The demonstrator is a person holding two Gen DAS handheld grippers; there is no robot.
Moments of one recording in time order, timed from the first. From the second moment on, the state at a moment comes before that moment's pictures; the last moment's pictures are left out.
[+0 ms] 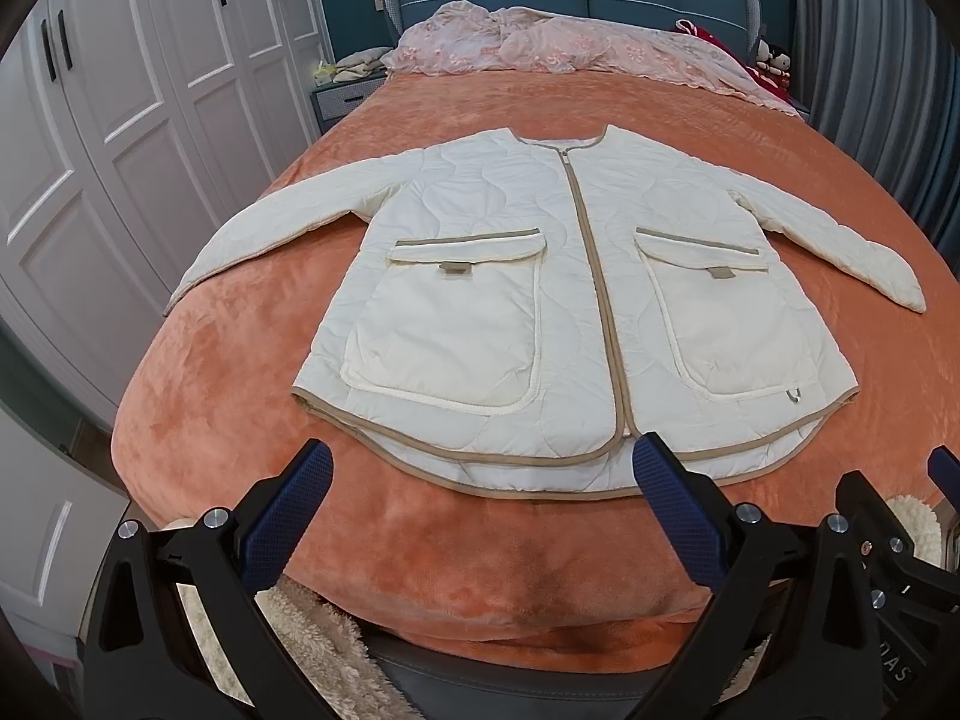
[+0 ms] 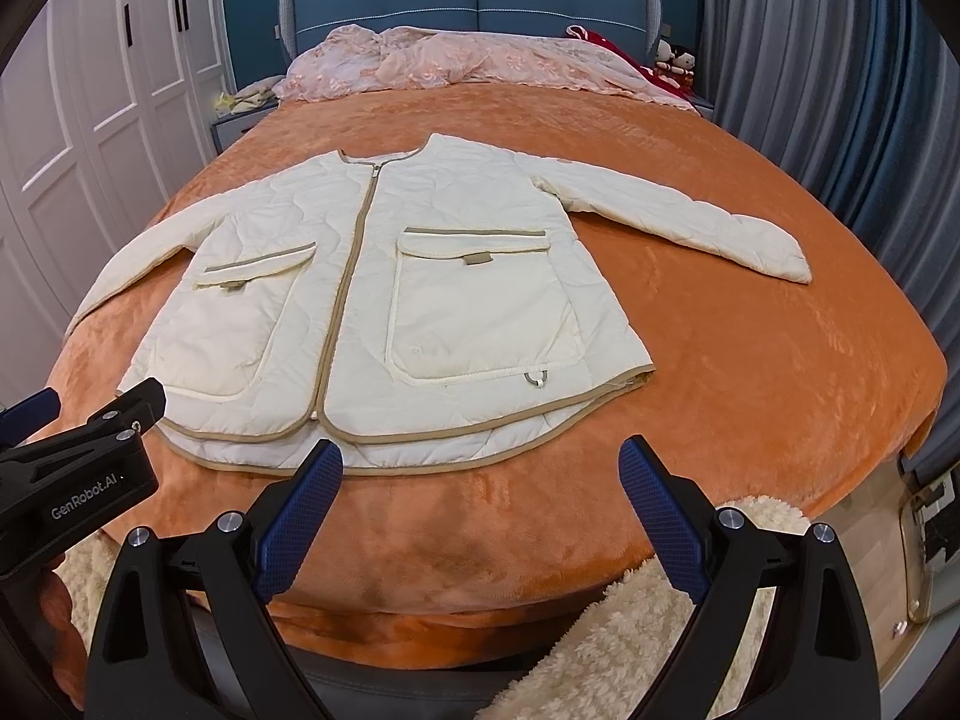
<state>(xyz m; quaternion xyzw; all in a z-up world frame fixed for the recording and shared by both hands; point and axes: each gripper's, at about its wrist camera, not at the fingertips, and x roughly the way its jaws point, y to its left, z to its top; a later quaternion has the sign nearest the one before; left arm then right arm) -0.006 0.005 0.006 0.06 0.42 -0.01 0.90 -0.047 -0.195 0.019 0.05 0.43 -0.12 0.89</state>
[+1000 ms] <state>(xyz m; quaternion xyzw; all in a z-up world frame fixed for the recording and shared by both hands) -0.003 0.012 -0.003 0.05 0.43 -0.01 0.90 -0.047 -0.193 0.017 0.05 0.43 -0.12 0.89</state>
